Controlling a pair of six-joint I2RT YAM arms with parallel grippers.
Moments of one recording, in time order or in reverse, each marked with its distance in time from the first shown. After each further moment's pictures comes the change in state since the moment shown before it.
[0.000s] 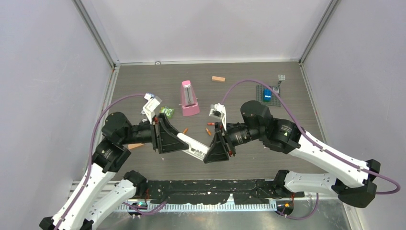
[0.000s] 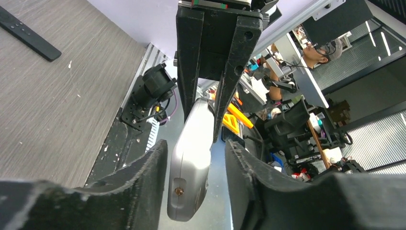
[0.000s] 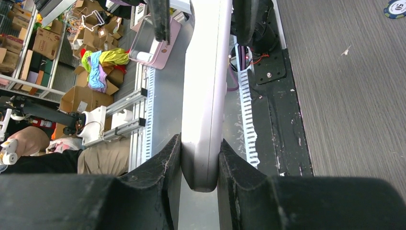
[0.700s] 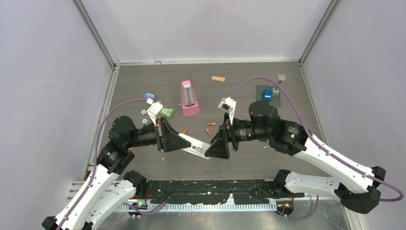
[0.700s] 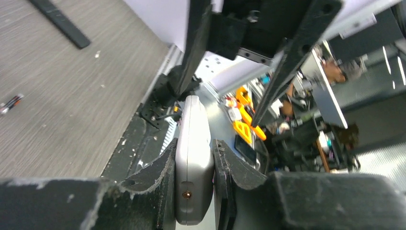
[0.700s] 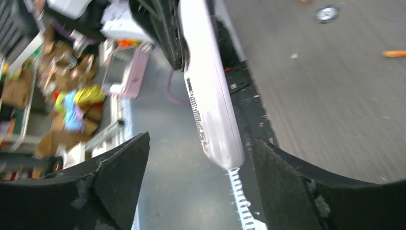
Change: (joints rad) left arm 0.000 -0.023 -0.088 0.023 -0.054 0.017; right arm -0.044 -0.030 -0.015 -0.008 0.116 0.032
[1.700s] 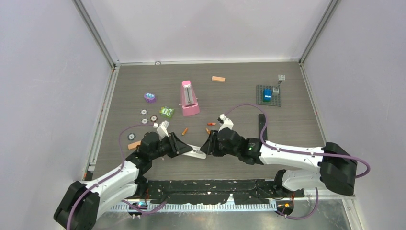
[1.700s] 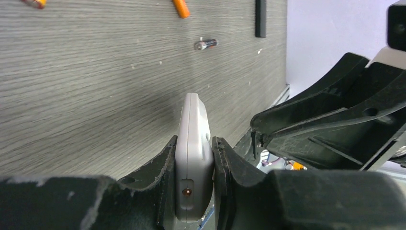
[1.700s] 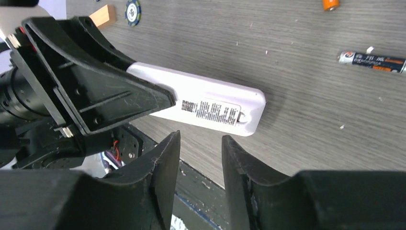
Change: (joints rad) left arm 0.002 0.216 -0.637 0.442 -0.491 -0.166; right arm 0.107 0.218 -0.503 0.440 0.712 0.546
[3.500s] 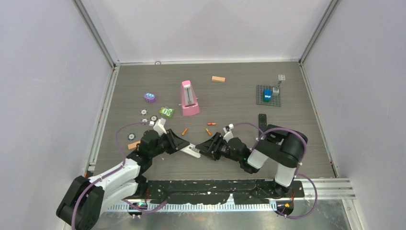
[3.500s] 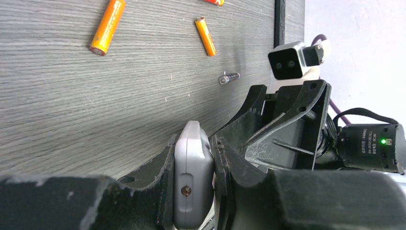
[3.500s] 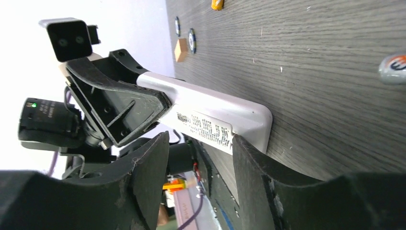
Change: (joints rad) left arm 0.032 0.102 -0.002 0.053 -0.089 0.042; right arm -0.110 0.533 -0.370 1.267 -0.204 0.438
